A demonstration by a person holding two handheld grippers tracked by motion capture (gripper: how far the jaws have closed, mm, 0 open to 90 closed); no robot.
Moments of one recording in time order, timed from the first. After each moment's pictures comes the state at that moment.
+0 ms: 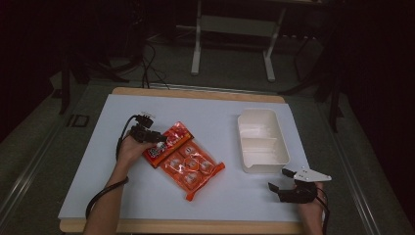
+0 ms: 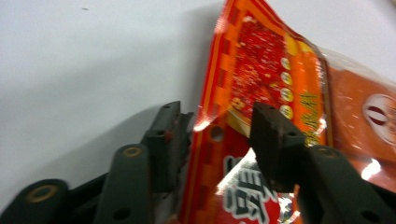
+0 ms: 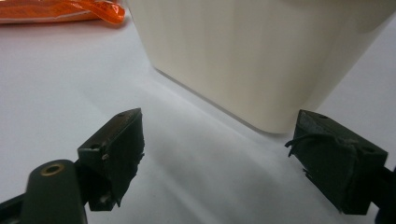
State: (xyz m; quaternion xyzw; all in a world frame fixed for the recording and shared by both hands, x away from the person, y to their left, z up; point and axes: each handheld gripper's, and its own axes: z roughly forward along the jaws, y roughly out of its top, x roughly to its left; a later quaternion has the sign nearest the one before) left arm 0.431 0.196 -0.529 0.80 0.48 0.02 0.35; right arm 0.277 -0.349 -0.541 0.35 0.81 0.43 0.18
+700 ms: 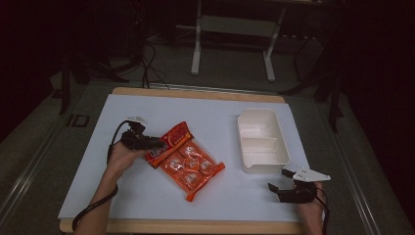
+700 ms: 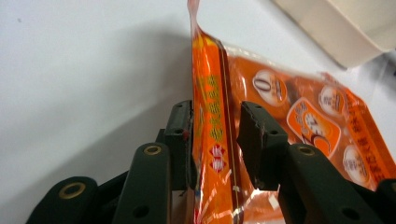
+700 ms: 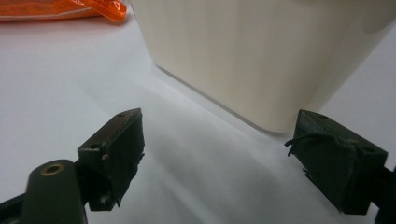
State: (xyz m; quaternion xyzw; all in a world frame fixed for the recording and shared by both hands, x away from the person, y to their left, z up) left arm 0.383 0.211 -0.507 0.80 0.42 -0.01 0.43; right arm 0.278 -0.348 -0.541 0.35 0.82 0.43 0.17
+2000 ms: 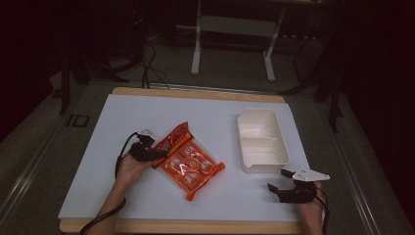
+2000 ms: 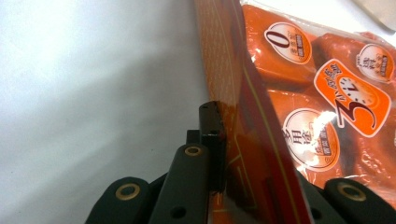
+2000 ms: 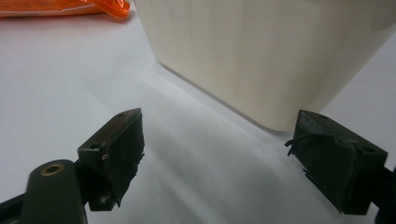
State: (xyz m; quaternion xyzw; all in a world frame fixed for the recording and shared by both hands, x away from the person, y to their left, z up) left arm 0.367 0.182 -0.532 0.82 0.43 0.02 0.38; right arm 0.278 -0.348 -0.541 0.35 0.82 0.43 0.17
